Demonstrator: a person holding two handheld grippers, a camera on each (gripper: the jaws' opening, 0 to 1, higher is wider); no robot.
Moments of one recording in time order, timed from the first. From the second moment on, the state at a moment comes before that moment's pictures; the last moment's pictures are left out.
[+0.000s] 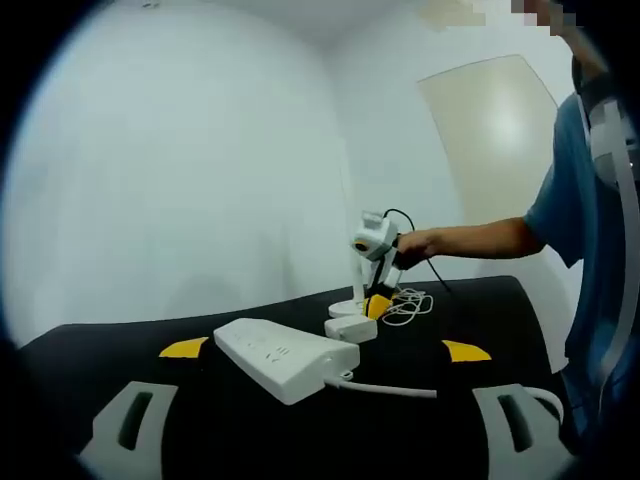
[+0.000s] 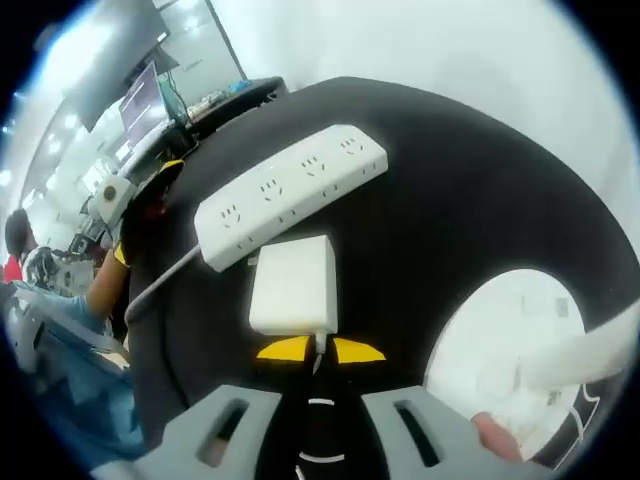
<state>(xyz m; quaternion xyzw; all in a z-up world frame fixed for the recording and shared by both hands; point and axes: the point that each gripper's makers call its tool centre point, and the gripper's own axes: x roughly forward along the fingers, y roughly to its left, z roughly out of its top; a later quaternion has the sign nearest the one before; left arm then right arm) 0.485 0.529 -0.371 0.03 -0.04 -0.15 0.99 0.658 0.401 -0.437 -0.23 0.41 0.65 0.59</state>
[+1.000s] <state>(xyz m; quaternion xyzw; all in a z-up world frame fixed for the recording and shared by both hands) 0.487 0.531 -0.377 0.04 -0.03 -0.14 0.99 0.663 0.417 -0.372 -0.43 -0.04 0.58 0.69</state>
